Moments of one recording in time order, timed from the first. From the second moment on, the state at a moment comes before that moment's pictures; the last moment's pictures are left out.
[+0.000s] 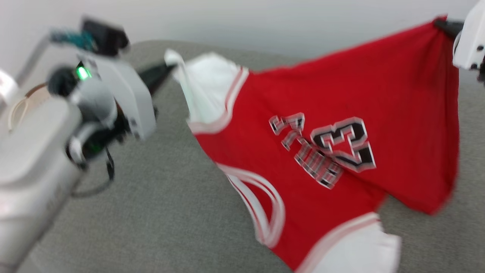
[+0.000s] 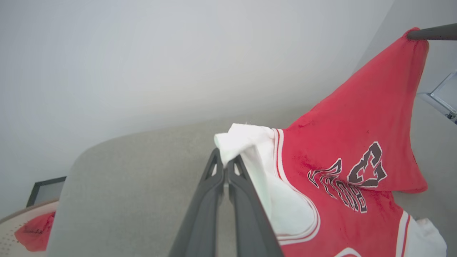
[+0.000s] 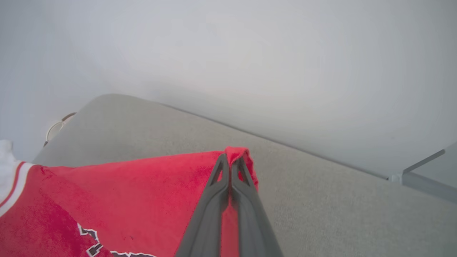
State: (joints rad) left arm -0.95 0.65 -0.78 0.26 -1.05 -0.05 0.29; right arm -1.09 -0.40 0.21 0.62 0.60 0.13 0.77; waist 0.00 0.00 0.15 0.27
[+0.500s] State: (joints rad) left arm -1.41 0.54 -0.75 0.66 -0.96 -0.08 0.31; right arm -1.22 -0.33 0.24 0.69 0.48 0.13 0.40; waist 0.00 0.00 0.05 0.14
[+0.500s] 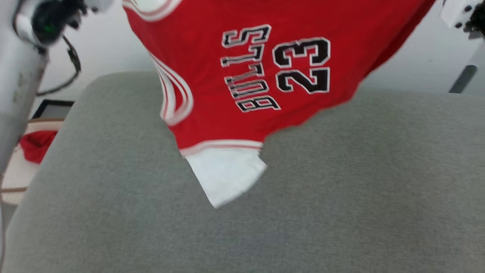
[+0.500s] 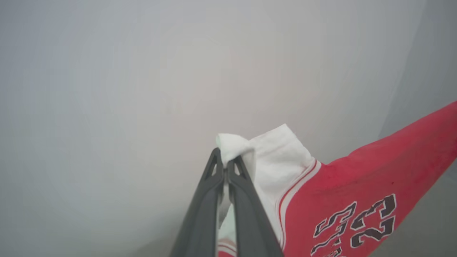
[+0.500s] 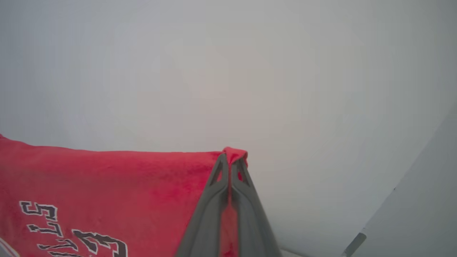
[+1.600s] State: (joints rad) left arm -1.96 0.51 -0.77 1.06 -0.81 -0.13 -0.07; right arm -1.58 -0.29 0.20 0.84 0.33 0.13 0.06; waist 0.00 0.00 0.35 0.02
